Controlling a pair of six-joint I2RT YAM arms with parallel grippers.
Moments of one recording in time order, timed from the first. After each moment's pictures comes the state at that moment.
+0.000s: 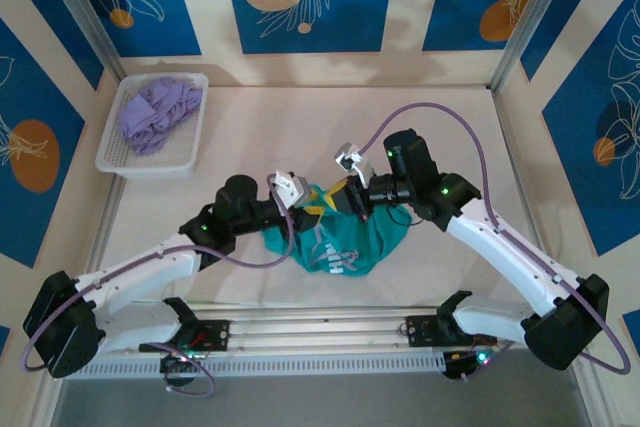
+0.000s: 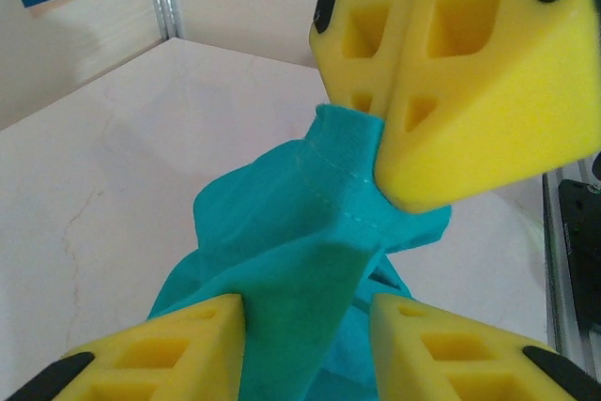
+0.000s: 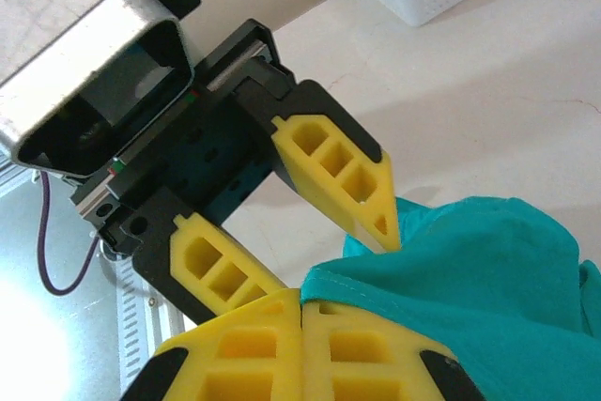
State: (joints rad) left arm -0.78 1.12 0.69 0.16 0.38 0.09; right arm 0.63 1.14 1.08 -0.55 -0.66 0.00
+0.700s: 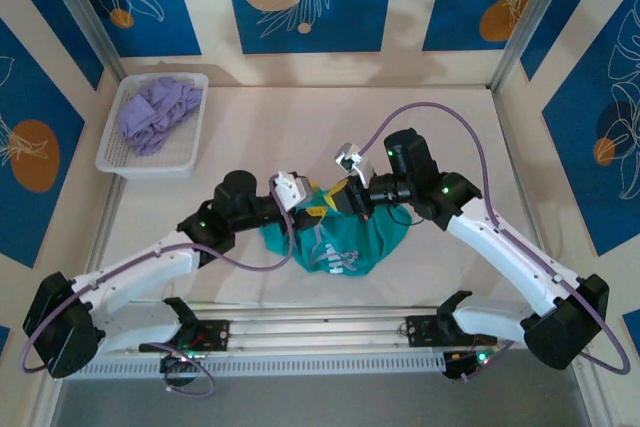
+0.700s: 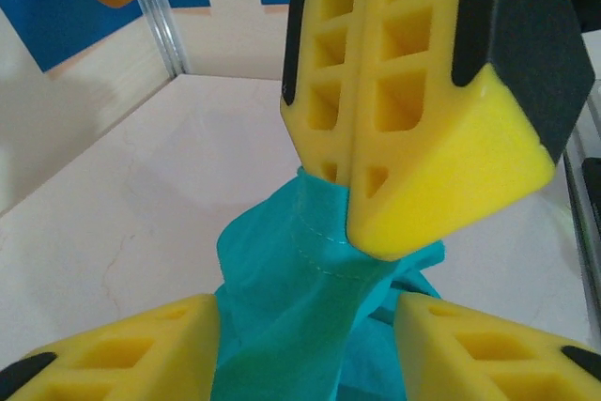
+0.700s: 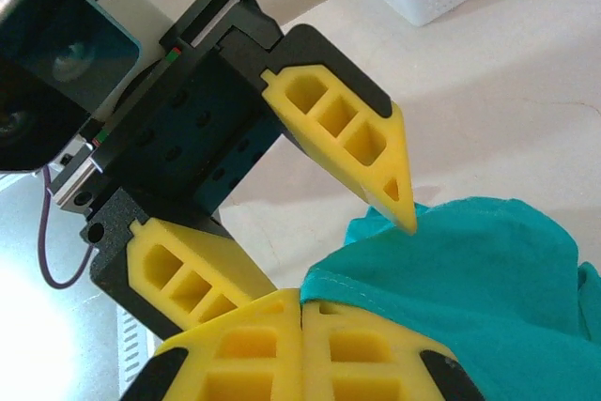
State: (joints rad) left arm -0.78 1.11 0.73 0.13 0.39 0.25; right arm 0.62 1.14 1.08 -0.57 -0.67 -0.02
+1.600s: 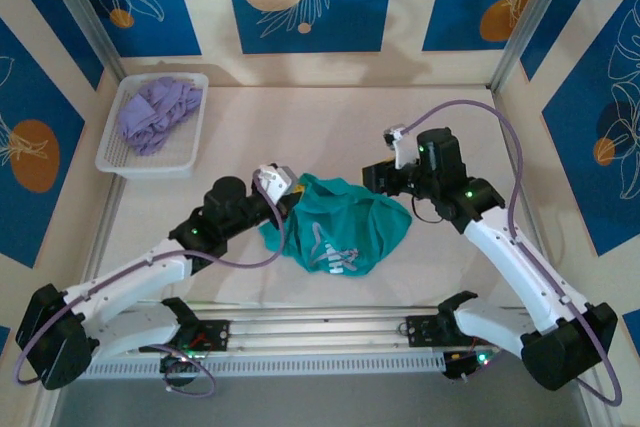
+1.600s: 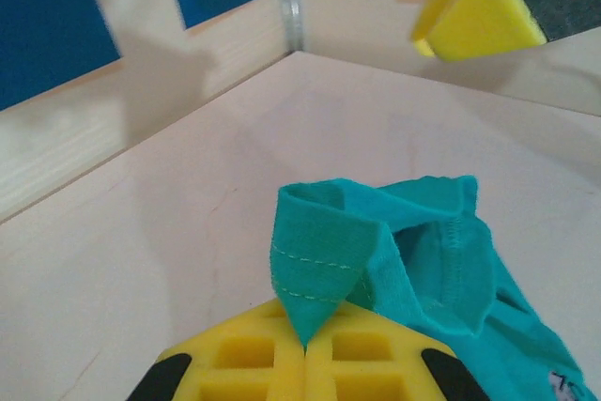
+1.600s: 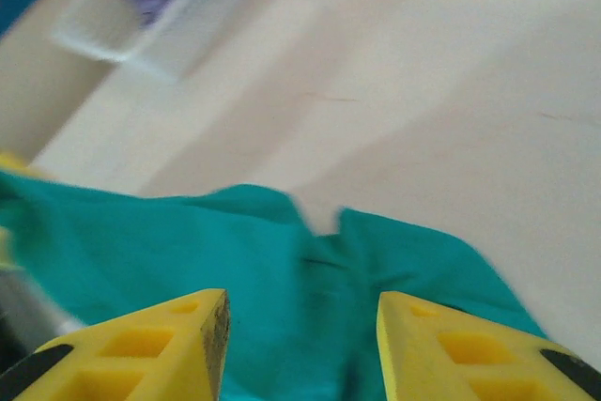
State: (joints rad) left arm -0.75 1.02 0.65 0.17 0.11 0.12; right arm 0.43 1.05 1.00 -0.56 -0.27 0.22
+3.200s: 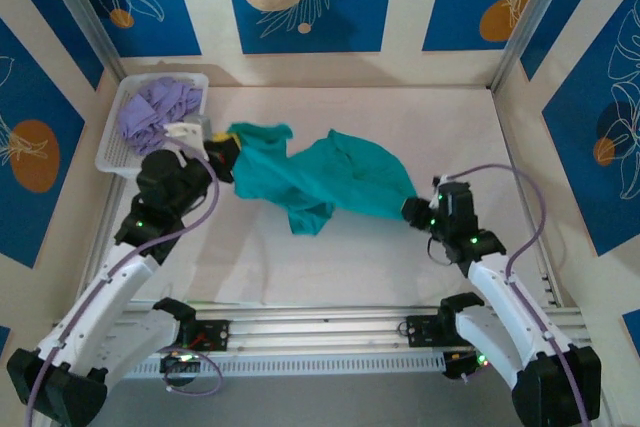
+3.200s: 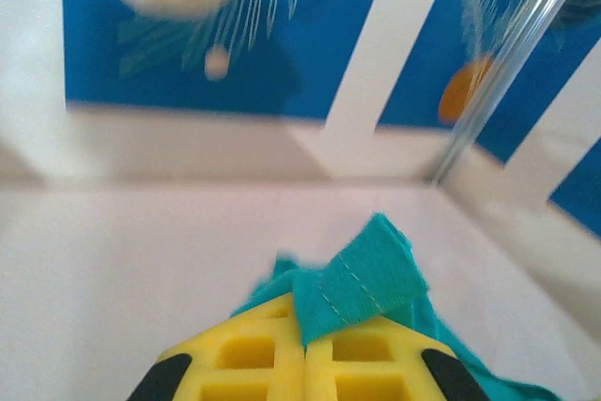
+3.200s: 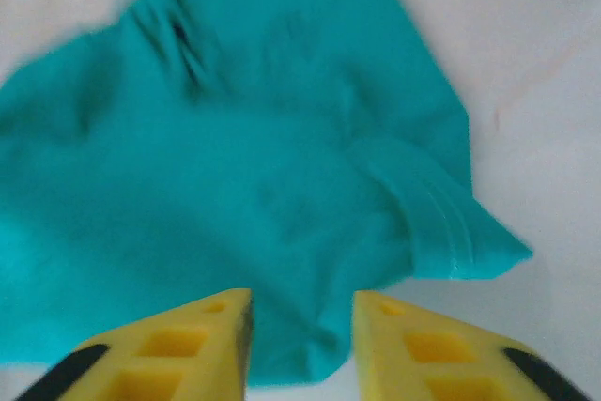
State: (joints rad) left arm -0.39 0.87 0.79 -0.08 0.12 -0.33; right arm 0.25 0.80 0.46 -0.44 -0.10 0.58
